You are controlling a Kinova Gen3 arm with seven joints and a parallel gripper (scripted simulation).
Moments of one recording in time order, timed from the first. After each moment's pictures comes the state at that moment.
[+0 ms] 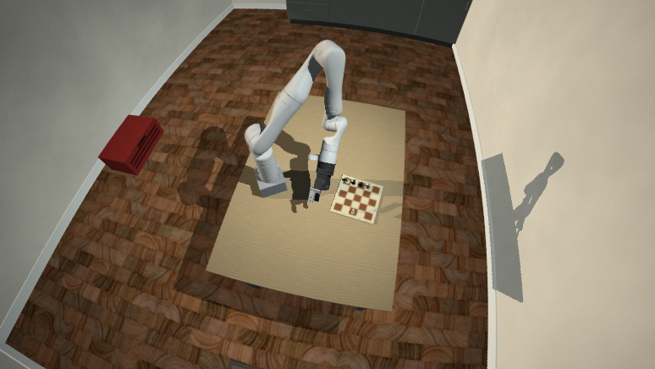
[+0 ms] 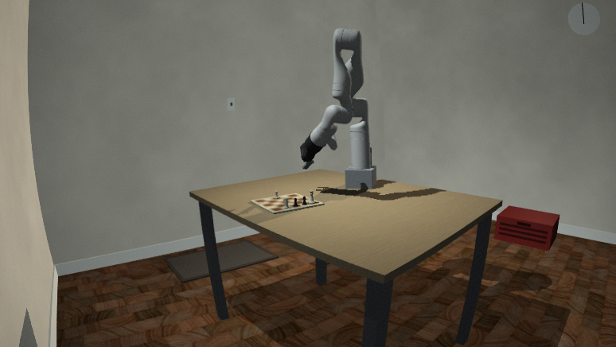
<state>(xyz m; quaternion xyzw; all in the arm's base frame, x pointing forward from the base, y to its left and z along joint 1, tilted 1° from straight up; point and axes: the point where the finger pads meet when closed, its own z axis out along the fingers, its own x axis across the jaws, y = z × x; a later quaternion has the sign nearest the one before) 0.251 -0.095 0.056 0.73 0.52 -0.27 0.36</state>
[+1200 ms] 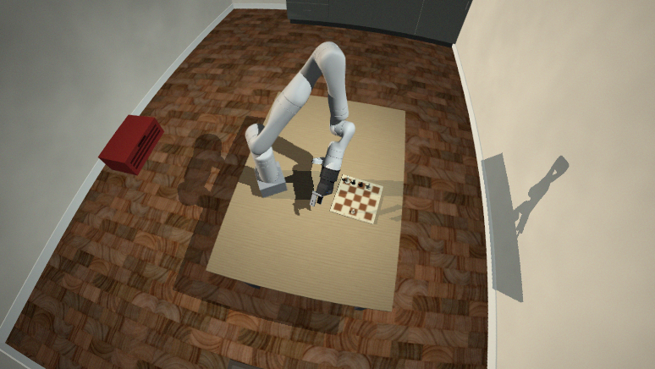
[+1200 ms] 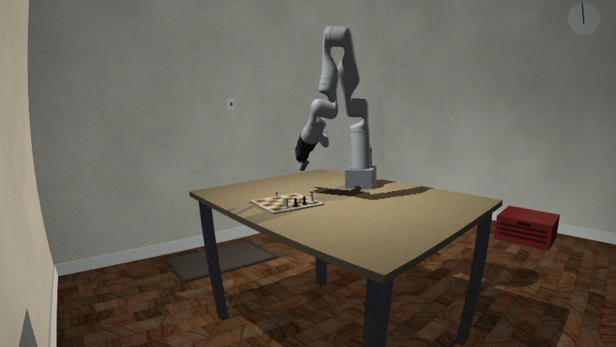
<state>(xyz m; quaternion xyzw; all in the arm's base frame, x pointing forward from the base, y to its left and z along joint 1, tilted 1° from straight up) 0.264 -0.103 0.049 0.77 0.49 -0.25 0.31</state>
